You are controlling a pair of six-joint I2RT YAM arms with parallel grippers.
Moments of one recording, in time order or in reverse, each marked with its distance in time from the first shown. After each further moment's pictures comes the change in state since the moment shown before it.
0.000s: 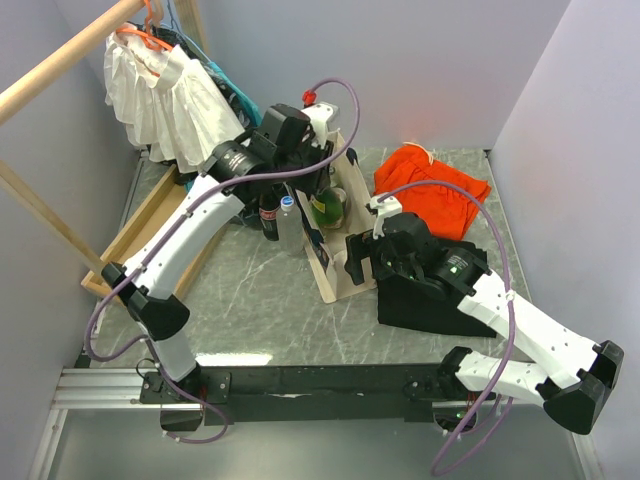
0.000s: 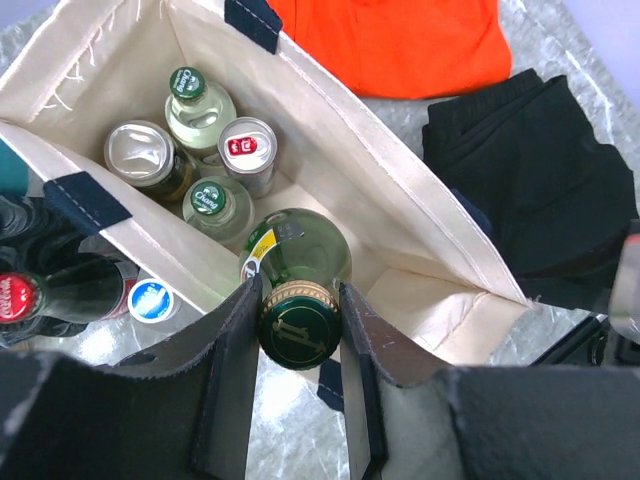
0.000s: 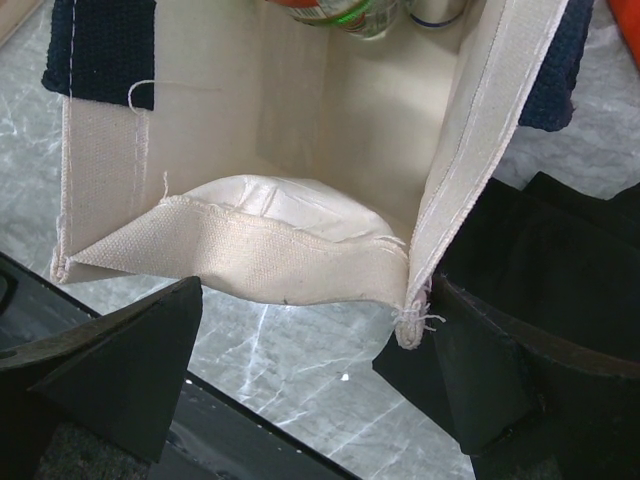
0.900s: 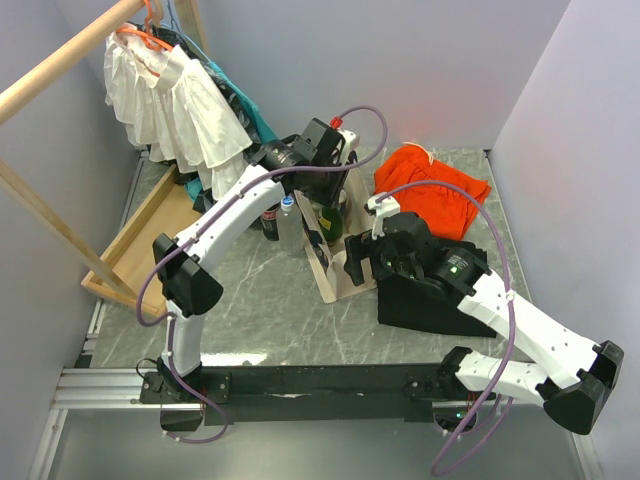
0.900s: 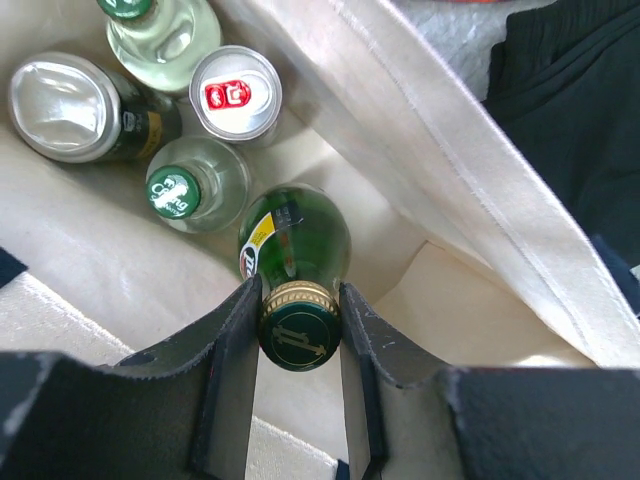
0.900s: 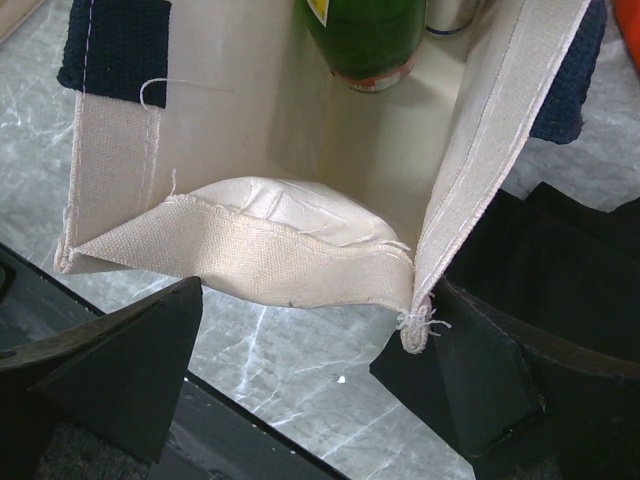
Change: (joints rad) left arm 0.002 0.244 0.064 -0.081 0.006 0.002; right arm -0.002 0.000 -0.001 0.011 -0.024 -0.031
